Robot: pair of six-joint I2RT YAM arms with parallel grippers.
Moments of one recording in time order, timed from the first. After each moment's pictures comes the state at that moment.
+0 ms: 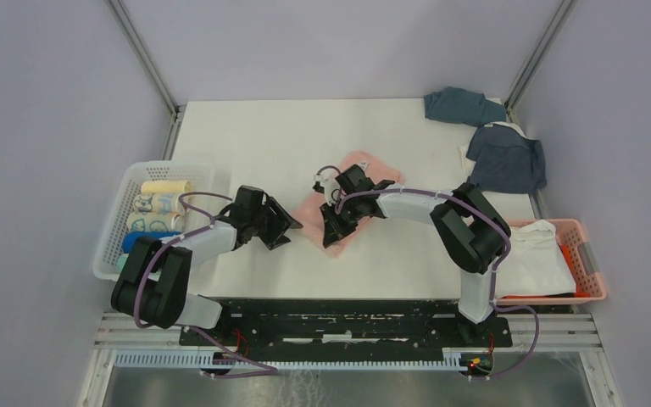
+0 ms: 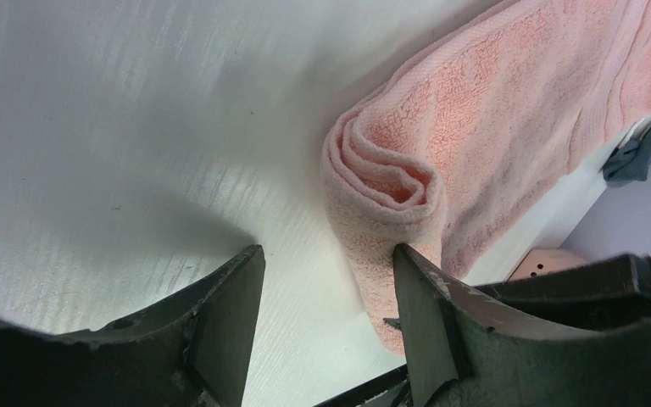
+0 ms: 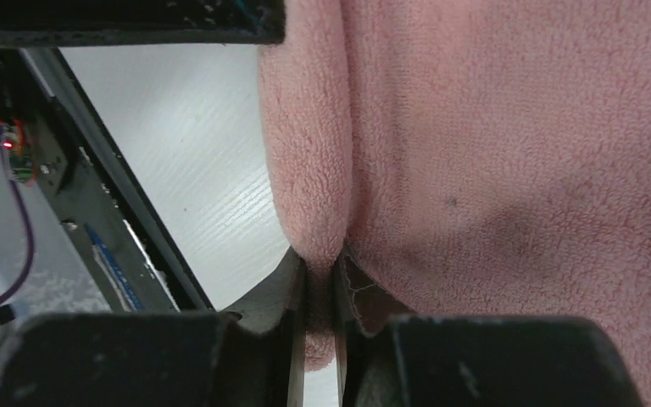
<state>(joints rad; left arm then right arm) -0.32 1.41 0.56 -0.07 0.23 -1.05 0.75 1.91 1.19 -0.31 -0.52 0.15</state>
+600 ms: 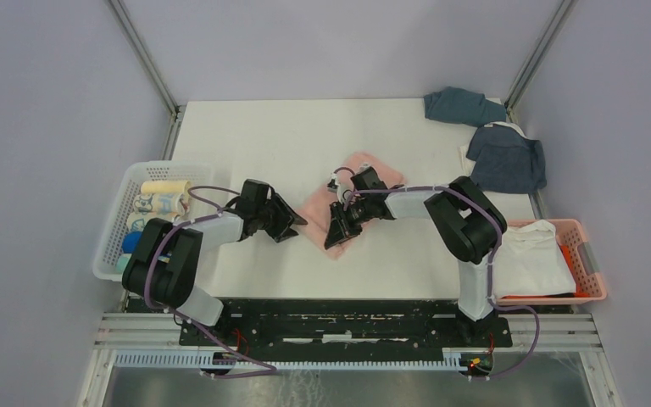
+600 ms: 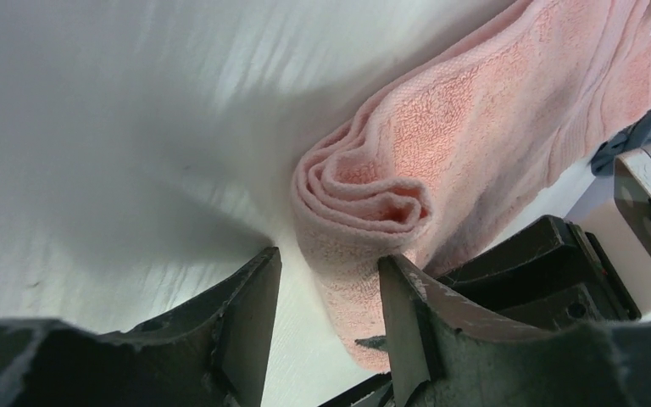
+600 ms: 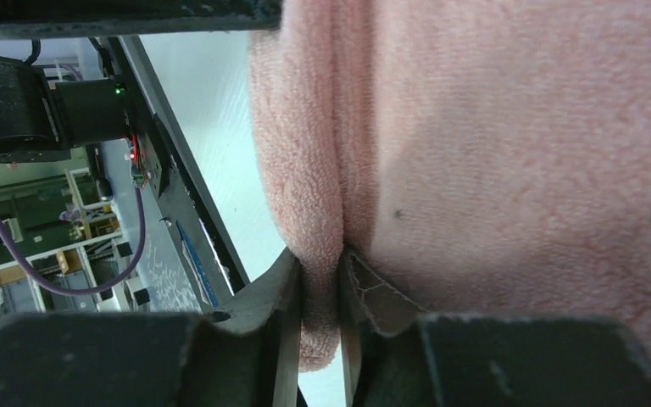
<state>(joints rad) -0.33 1.52 0.62 -0.03 0.28 -1.05 0.63 2.01 1.08 -0.07 -0.85 0.36</state>
